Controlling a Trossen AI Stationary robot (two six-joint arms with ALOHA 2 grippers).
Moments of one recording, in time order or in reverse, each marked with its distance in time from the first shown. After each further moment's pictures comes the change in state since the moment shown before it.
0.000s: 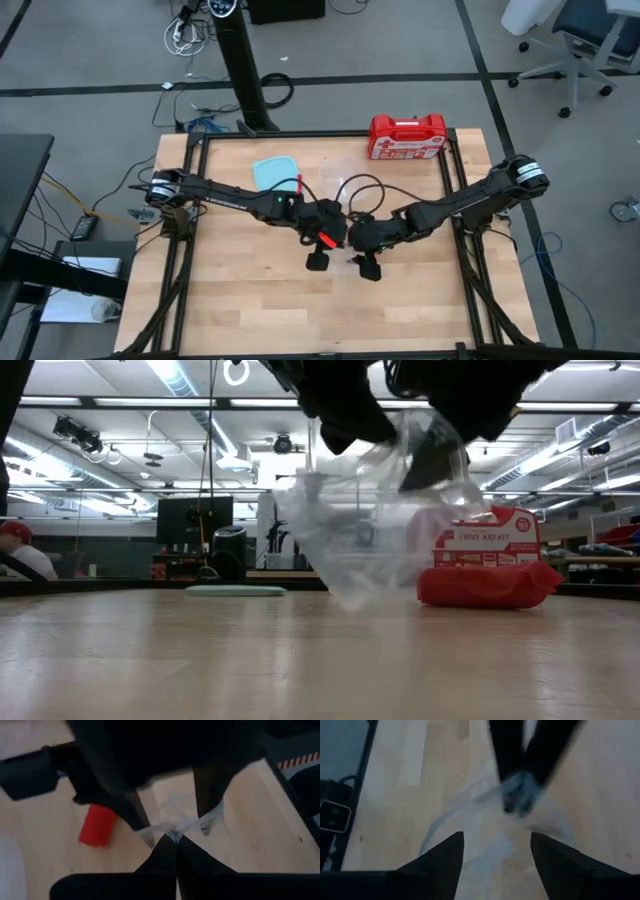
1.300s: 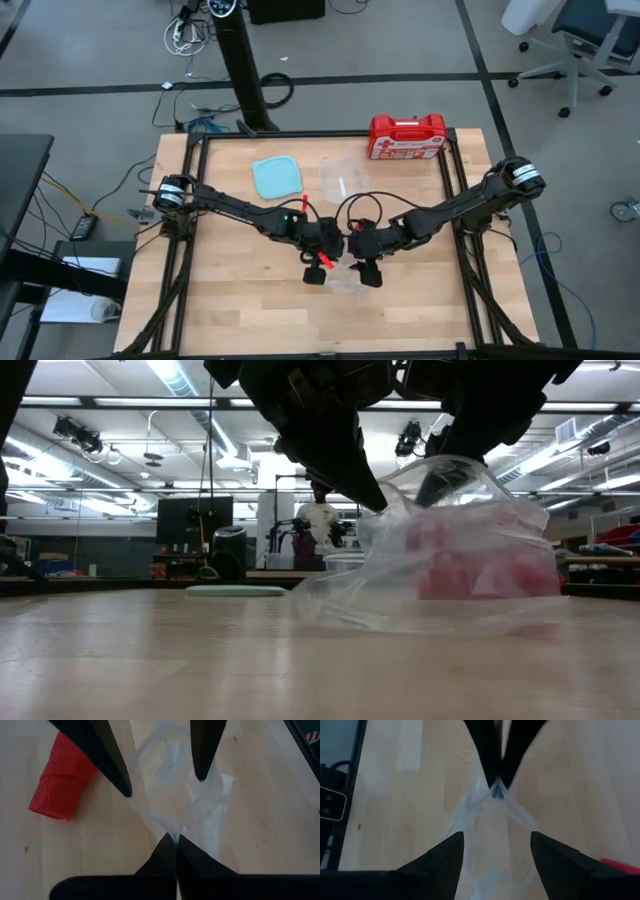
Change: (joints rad) left arm -0.067 0.070 -0.083 0.051 -0.050 -0.049; right arm 0.042 0.014 0.000 -0.032 0.029 0.056
